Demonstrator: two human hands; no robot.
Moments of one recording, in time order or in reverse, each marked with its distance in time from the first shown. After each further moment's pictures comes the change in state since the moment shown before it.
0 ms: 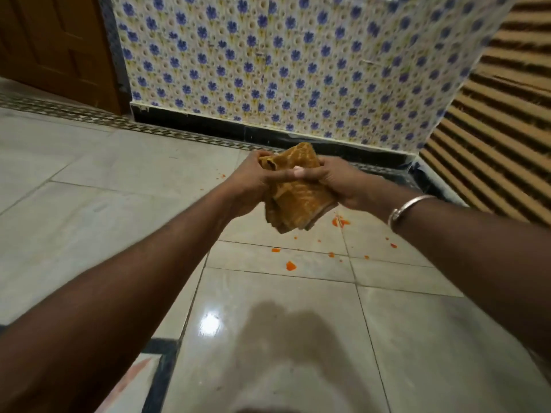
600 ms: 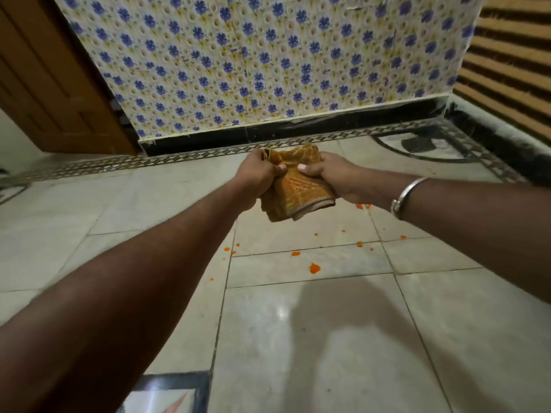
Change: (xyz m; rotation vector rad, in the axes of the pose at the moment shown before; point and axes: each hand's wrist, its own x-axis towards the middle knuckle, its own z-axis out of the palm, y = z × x) left_hand 0.093 0.008 0.046 0.430 0.220 -0.142; right_hand 0.073 0.064 -0.051 0.164 0.035 0.038
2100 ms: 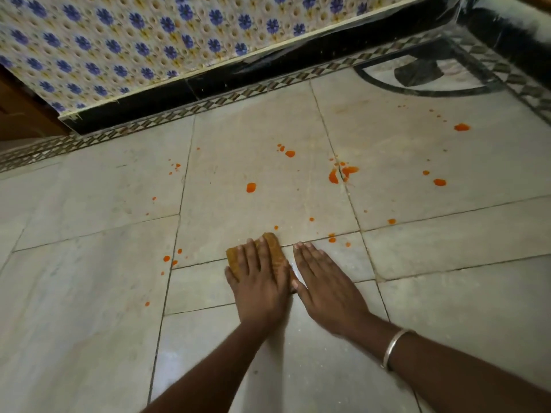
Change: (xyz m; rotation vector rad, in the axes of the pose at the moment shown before) left_hand 0.025 -0.261 0.200 1.013 0.092 -0.026; right_hand 0.017 0.319 -0.003 -1.108 0.146 -0.381
